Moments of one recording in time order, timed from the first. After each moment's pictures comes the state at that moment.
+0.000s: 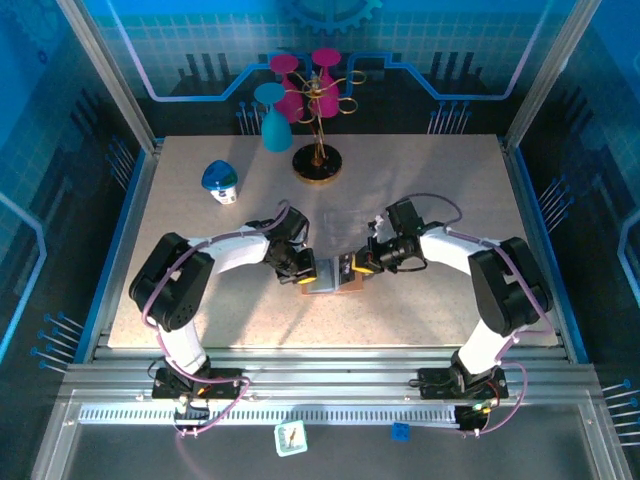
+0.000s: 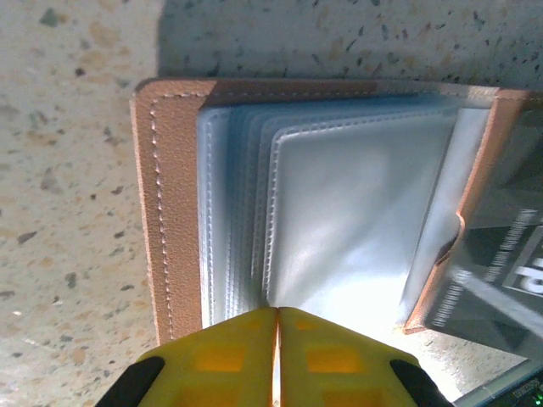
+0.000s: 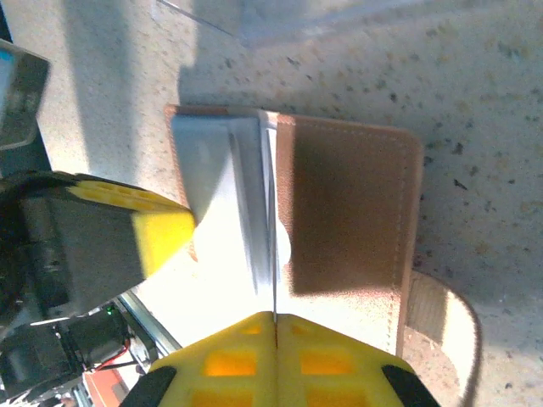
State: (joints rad) left arm -0.53 1.77 1.02 -0.51 0.38 -0.80; right arm 0.37 1.68 0.93 -0.38 -0.69 0.57
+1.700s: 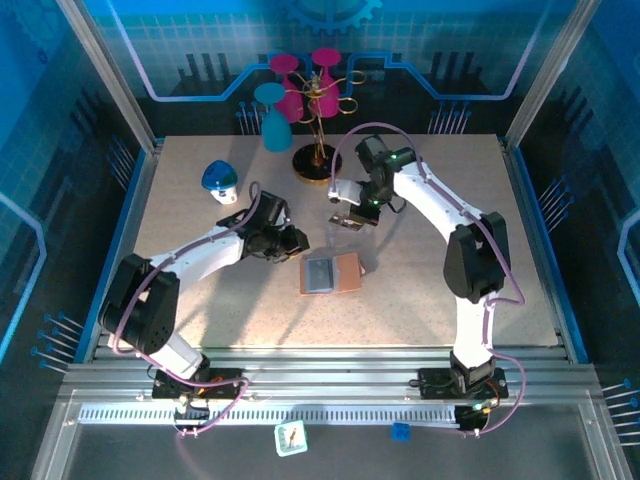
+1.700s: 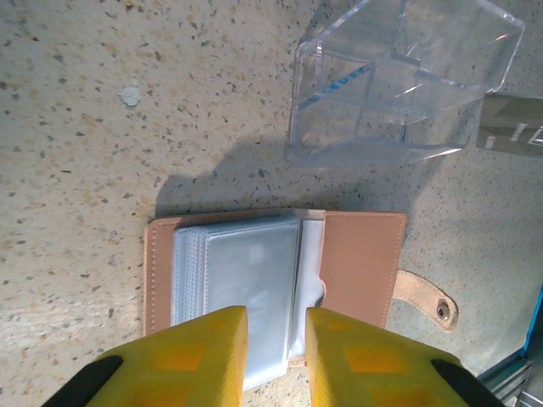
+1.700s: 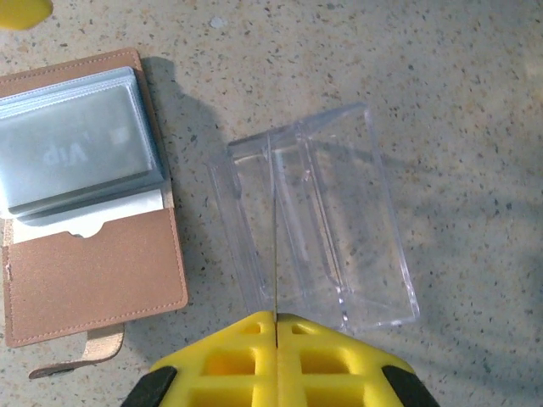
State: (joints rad) left arm -0.43 1.57 0.98 -0.39 0.33 -0.85; right arm 0.44 2.00 1.80 -1.08 -0.27 -0.91
